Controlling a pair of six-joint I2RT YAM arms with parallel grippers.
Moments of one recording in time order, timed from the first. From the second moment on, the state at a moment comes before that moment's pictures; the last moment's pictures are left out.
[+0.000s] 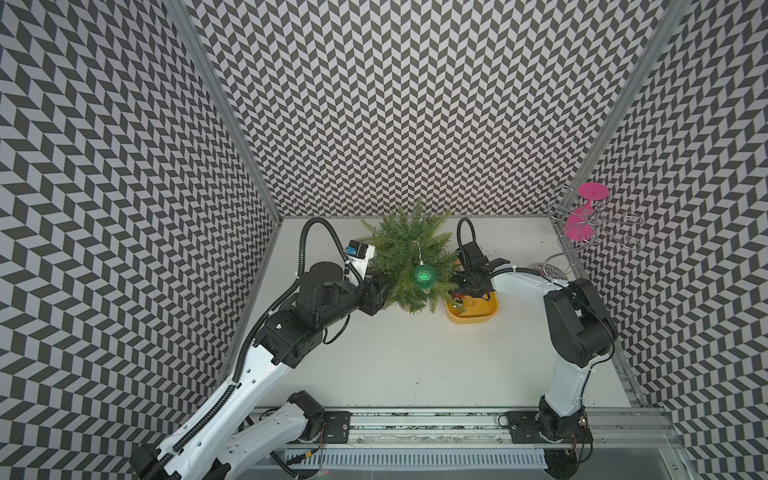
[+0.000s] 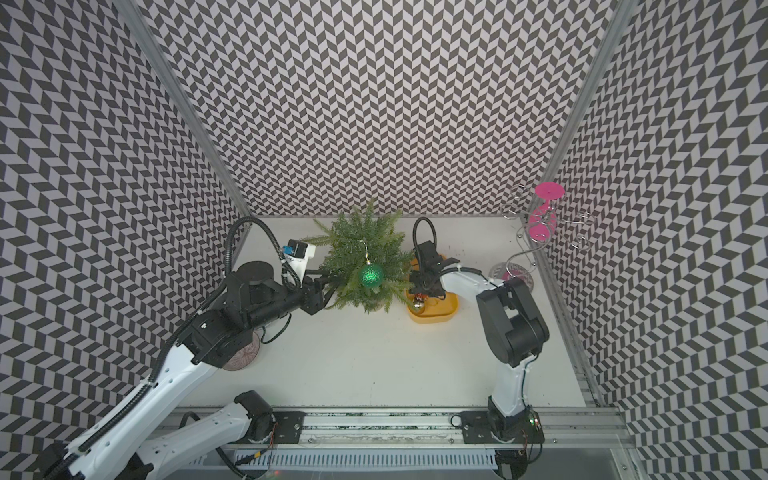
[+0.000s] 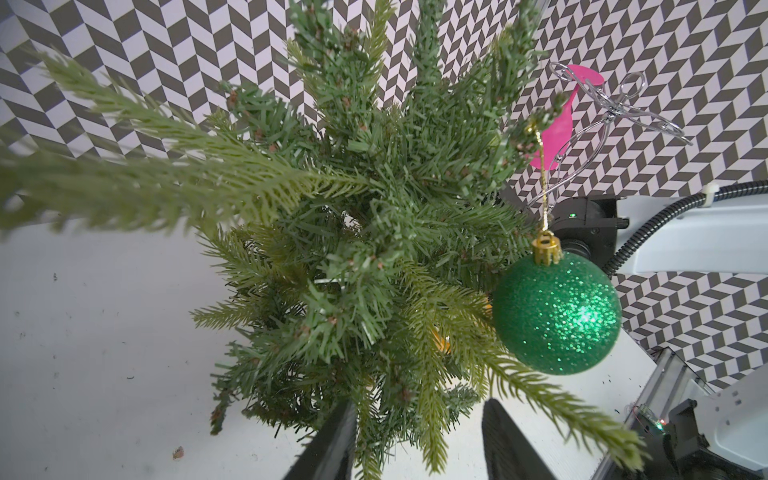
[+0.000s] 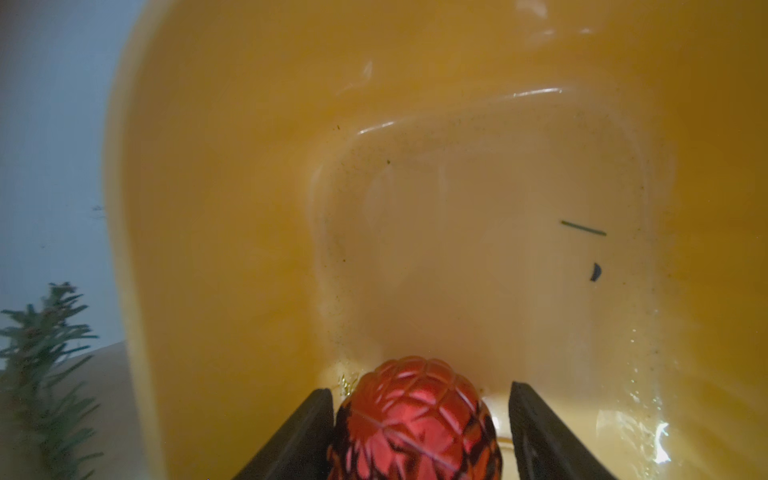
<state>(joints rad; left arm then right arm) -0.63 0.89 1.02 -0.49 0.12 -0.26 0.45 1.87 1.22 -0.47 0.02 0.47</state>
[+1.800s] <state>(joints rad) -0.63 0.93 1.11 -0.46 0.15 -0.26 0.35 1.62 1.20 -0.50 -0.07 0.47</state>
